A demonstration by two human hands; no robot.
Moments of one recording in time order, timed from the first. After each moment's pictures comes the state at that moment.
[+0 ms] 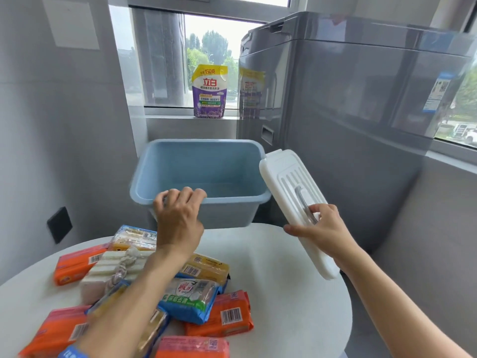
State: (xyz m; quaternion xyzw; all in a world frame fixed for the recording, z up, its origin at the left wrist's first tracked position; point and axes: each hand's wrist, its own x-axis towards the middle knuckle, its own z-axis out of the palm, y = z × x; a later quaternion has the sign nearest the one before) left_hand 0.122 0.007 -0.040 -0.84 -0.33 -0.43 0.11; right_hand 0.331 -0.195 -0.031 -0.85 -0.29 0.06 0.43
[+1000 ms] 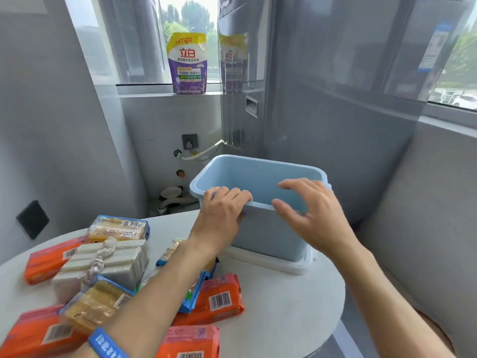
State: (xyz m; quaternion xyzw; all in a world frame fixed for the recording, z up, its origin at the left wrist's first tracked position) left_hand 0.192 -0.040 -0.069 -0.94 -0.12 -0.33 0.01; right_hand 0.304 -0.208 -0.037 -0.79 -0.47 -0.17 0.35
